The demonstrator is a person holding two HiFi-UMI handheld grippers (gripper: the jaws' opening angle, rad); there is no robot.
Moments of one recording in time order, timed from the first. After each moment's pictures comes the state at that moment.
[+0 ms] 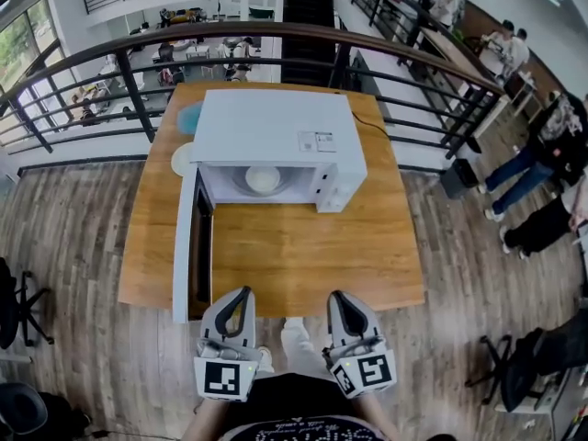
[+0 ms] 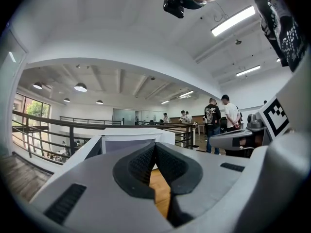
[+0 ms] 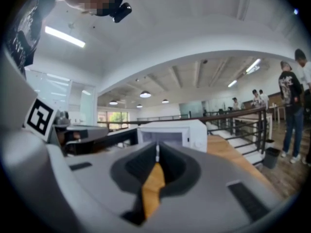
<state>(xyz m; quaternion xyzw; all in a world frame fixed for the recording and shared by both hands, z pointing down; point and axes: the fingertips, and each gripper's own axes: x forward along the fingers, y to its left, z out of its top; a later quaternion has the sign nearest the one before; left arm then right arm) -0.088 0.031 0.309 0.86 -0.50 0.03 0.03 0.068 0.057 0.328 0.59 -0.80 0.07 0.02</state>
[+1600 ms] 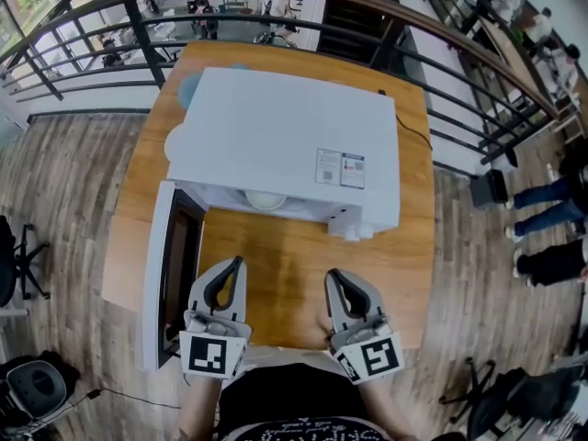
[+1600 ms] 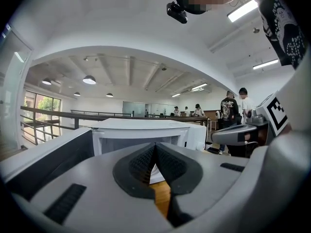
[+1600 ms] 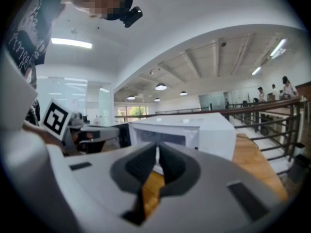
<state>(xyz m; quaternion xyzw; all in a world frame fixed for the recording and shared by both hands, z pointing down) -0.069 -0.141 0.351 0.83 -0.55 0.06 0.07 0.083 -0.125 0.355 0.47 -0.87 0.08 0.06</state>
